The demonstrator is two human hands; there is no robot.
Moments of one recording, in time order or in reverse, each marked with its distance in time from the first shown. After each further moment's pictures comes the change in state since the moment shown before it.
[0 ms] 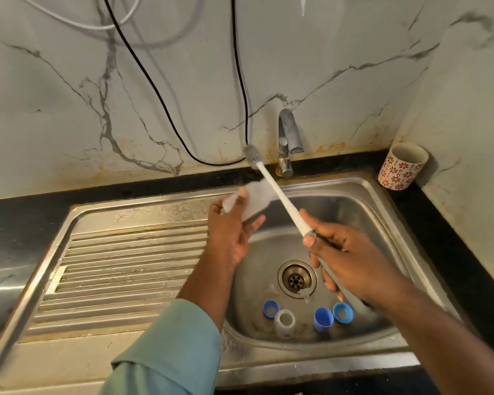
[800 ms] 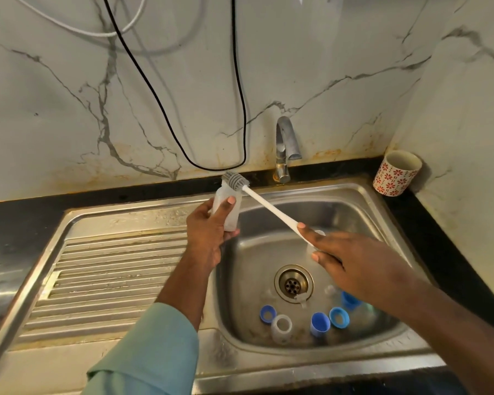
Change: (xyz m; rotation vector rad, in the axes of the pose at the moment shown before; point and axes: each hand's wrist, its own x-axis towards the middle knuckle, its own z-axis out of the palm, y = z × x) left_hand 0.013 0.017 -0.024 0.321 0.102 0.104; right_hand 0.006 0.002 -0.022 -1.023 -0.040 -0.268
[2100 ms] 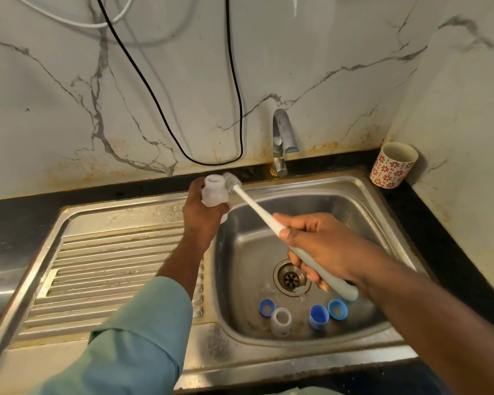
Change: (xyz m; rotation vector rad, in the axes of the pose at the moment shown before) left_hand 0.029 -0.004 -0.011 0.486 -0.001 0.482; right_hand 0.013 -0.044 -0.009 1.098 -0.179 0.362
